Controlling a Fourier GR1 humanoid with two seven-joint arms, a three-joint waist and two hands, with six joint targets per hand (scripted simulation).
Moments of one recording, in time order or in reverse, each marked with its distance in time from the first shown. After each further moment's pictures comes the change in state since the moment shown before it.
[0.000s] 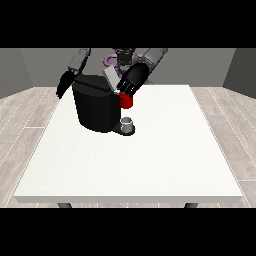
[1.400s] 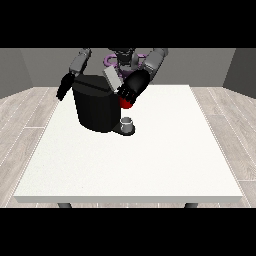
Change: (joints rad) left arm -0.017 0.068 -0.016 0.029 -0.086 0.116 -0.125; right arm -0.021 0.018 0.019 -0.033 0.020 -0.028 0.020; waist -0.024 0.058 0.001
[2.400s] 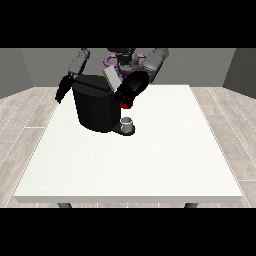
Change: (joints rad) left arm -0.020 0.038 -0.022 -0.025 -0.066 0.078 -0.087; right arm -0.038 -0.023 -0.005 0.009 0.015 0.003 0.014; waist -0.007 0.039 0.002
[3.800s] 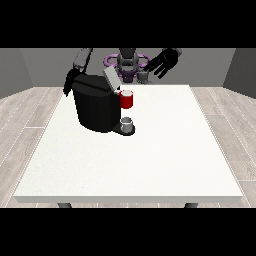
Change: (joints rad) left arm 0.321 -0.321 0.148 -0.033 0.244 -0.031 -0.008; right arm 0.247 -0.008 -0.102 0.193 -0.049 -0.018 -0.064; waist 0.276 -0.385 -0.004
